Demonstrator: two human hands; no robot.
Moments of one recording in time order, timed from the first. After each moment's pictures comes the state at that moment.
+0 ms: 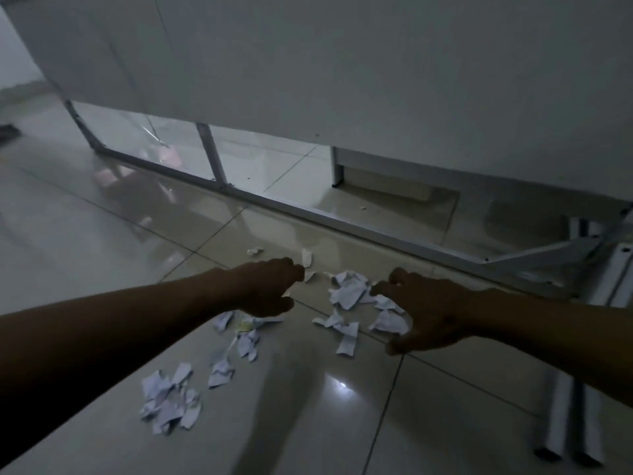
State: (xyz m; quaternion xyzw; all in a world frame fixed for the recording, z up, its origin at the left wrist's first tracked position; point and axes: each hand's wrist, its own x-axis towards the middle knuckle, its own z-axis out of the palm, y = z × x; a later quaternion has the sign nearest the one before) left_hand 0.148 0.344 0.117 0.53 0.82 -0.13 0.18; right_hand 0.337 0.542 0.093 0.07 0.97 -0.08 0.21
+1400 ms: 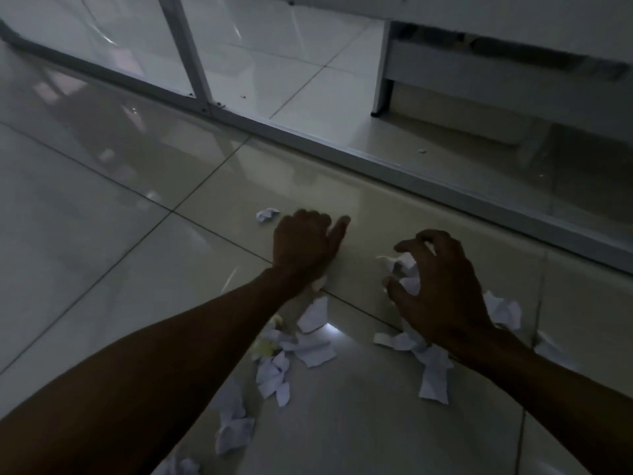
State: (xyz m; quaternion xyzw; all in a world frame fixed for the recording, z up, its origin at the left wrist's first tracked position) left_hand -0.011 0.405 -0.077 0.44 0.87 0.20 -0.07; right_hand 0.178 0.505 -0.056 0.29 0.93 -0.17 -0.15
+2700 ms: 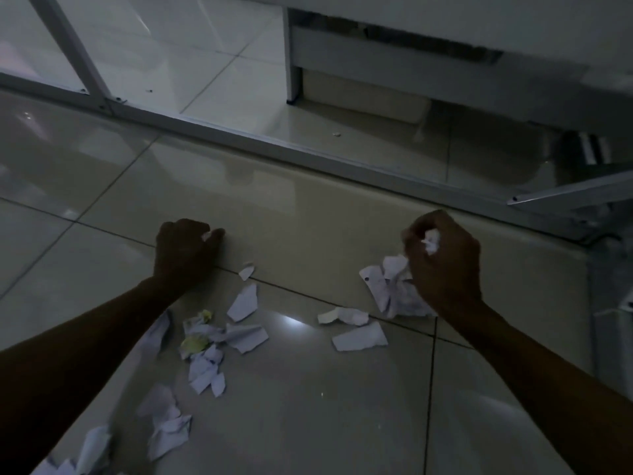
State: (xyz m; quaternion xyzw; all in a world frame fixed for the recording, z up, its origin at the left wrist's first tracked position) left_hand -0.042 0.356 -0.093 0.41 0.87 0.26 -0.02; right_hand 0.251 0.543 -0.047 0.39 0.81 -0.27 -0.35
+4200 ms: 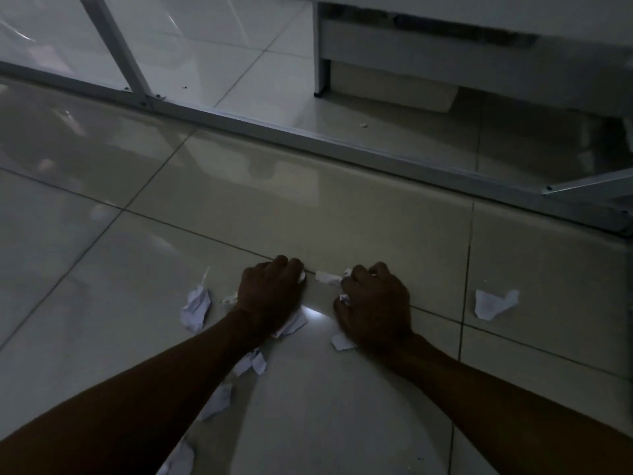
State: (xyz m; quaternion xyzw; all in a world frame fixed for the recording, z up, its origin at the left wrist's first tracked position) left_hand 0.054 0.345 -0.110 0.55 0.83 0.05 -0.03; right_hand 0.216 0.447 -0.110 0.25 0.95 -0.05 -0.20
